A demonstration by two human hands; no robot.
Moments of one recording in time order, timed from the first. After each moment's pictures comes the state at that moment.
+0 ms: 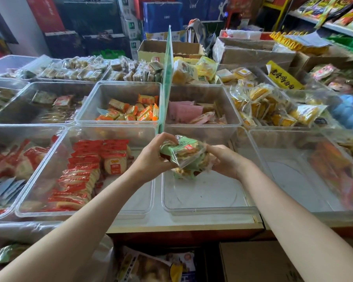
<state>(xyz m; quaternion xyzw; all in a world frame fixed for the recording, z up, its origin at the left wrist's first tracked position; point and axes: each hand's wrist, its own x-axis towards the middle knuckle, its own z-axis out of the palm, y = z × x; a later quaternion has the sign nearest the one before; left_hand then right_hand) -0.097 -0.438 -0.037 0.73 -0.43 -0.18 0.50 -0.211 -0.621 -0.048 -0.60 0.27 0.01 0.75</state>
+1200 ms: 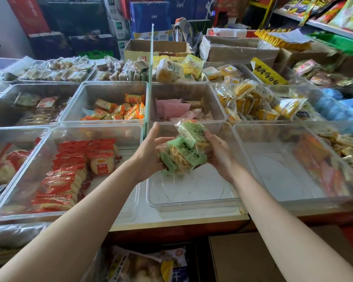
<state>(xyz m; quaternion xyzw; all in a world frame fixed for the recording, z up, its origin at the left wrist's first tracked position) -0.119 -0.476 -0.025 0.60 -0.13 -0.49 0.61 -0.238 -0.629 -0.059 -0.57 0.31 -0.21 0.73</state>
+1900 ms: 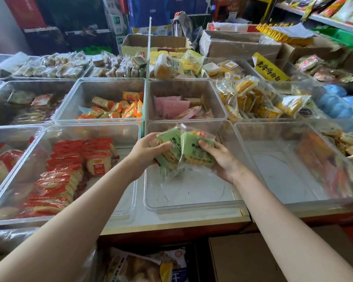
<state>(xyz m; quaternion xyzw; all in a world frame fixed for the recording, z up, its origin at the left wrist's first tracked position) -0.103 -0.483 -0.047 0.66 -0.21 -0.39 0.61 -0.241 -0.634 -0.063 -0.49 0.28 -0.15 0.82</state>
